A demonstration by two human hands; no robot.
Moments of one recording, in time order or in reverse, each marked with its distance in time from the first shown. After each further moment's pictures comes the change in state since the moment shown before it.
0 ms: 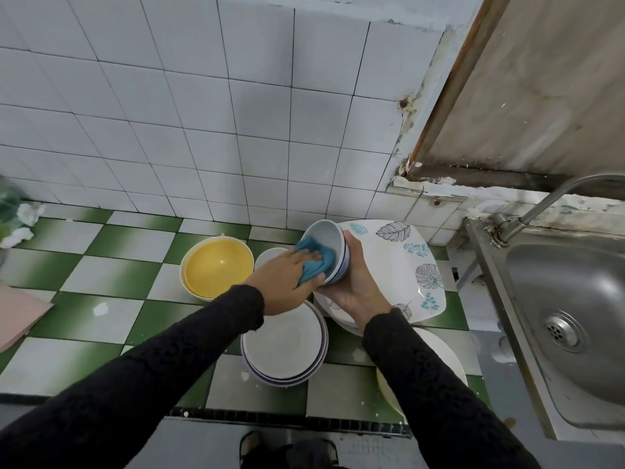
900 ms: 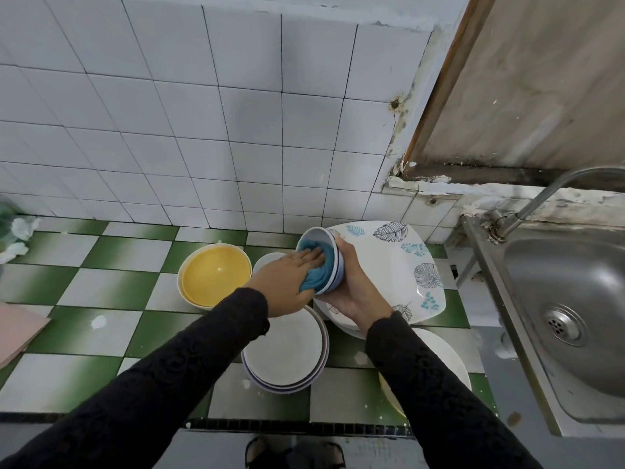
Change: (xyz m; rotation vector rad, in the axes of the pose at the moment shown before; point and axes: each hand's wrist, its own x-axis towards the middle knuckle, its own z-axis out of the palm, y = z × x) left_hand 0.014 -0.009 0.002 0.199 -0.039 0.107; right_hand -0.001 -0.002 0.000 -0.109 0.009 -0.005
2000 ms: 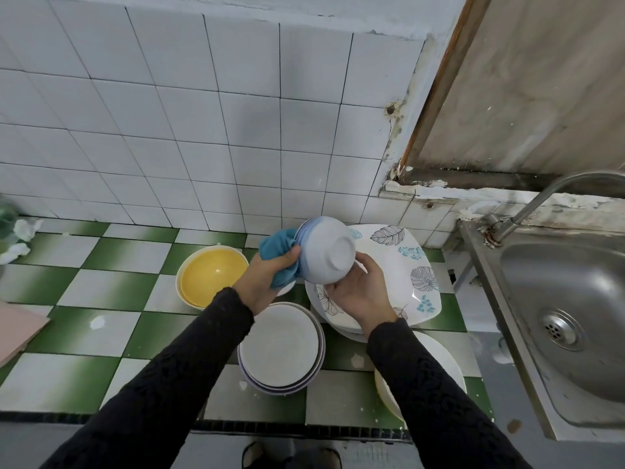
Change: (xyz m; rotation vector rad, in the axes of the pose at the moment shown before) left_hand -0.010 0.007 -0.008 -1.651 0.290 -0.208; right_hand -0.001 -0.016 -0.018 0.280 0.033 -0.011
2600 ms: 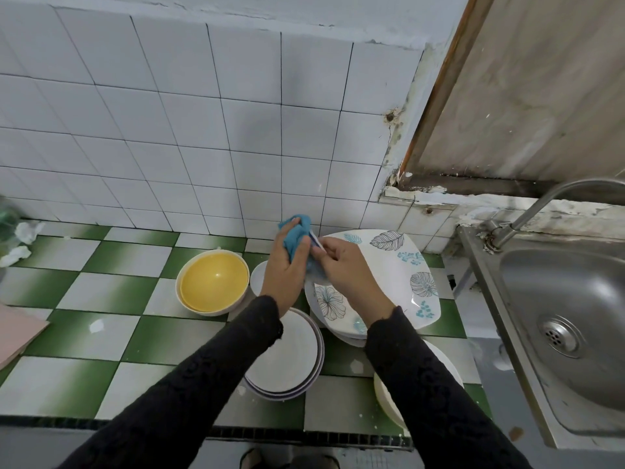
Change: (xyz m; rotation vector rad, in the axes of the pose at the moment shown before) left_hand 0.013 -0.016 0.034 0.402 0.283 0.329; right_hand -0.016 -0.001 0.052 -1.253 -0.088 -0.508
